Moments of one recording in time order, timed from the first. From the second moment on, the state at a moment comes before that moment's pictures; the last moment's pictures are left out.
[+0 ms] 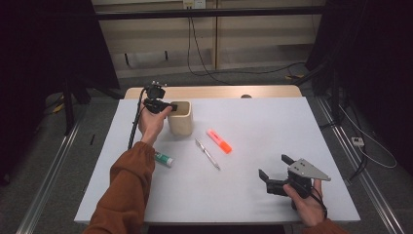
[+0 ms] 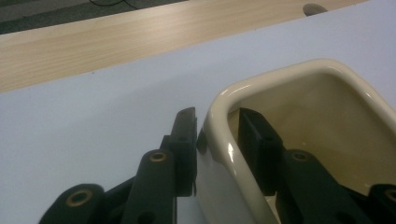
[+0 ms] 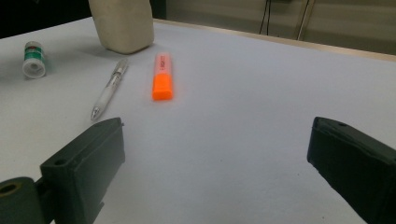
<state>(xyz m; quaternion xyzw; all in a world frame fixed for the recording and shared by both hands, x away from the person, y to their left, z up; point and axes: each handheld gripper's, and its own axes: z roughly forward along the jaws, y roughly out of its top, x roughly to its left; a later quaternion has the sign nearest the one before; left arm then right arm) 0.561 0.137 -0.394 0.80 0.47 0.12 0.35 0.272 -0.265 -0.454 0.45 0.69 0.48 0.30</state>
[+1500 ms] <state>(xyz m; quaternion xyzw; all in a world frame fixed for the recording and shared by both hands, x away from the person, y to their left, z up) 0.545 0.149 -0.368 0.81 0.43 0.16 0.36 0.273 -0.265 -0.454 0.45 0.69 0.48 0.30</state>
